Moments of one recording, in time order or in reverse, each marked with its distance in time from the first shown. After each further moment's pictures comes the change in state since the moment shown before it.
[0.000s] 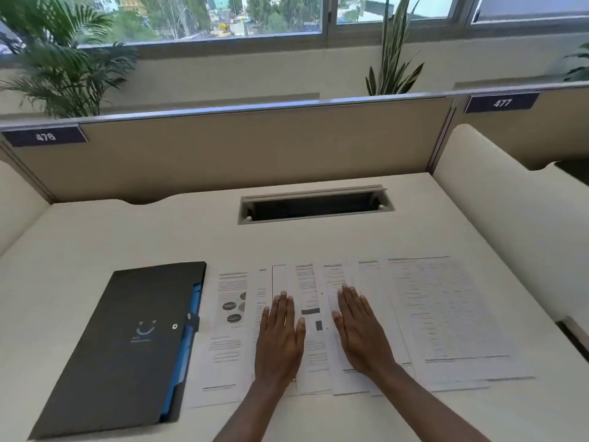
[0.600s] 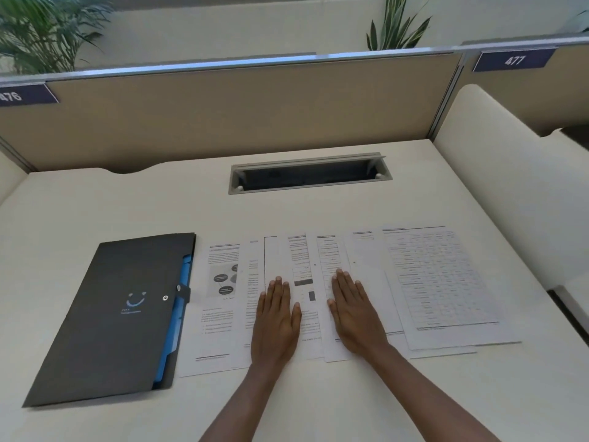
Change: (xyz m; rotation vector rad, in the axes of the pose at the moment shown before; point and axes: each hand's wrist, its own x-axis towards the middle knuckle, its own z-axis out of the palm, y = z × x) left_hand -0.020 0.000 0.014 0.011 -0.078 -0.037; right_hand -0.014 0.016 0.026 -0.116 -0.058 -0.025
